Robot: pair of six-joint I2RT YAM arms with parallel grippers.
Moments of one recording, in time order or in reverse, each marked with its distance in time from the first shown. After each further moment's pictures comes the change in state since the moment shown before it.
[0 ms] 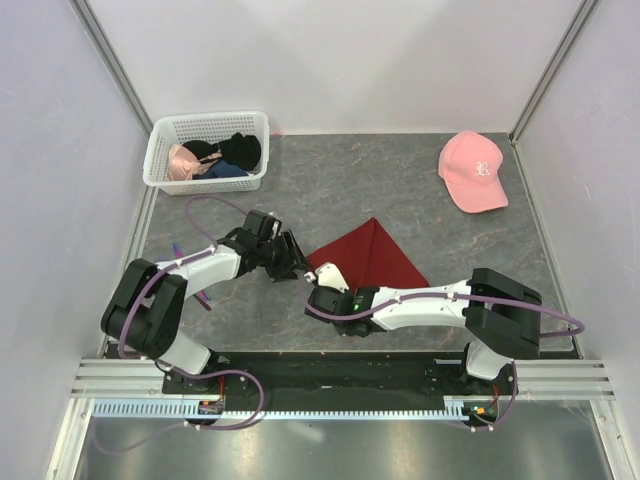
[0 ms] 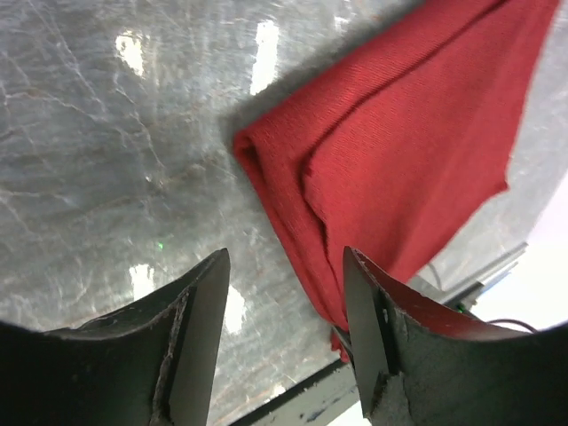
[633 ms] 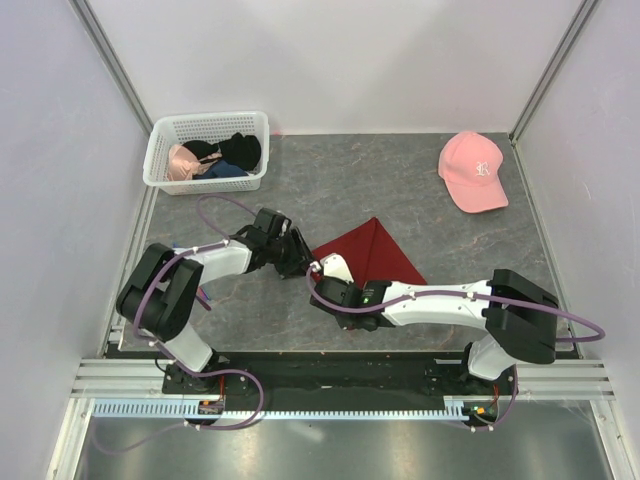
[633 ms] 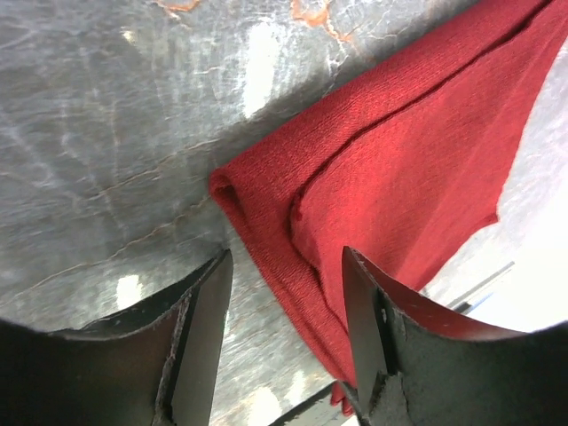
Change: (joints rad) left arm -0.037 0.121 0.047 0.077 -0.025 -0.064; right arm -0.033 -0.081 -0.001 -0.007 -0.017 0.014
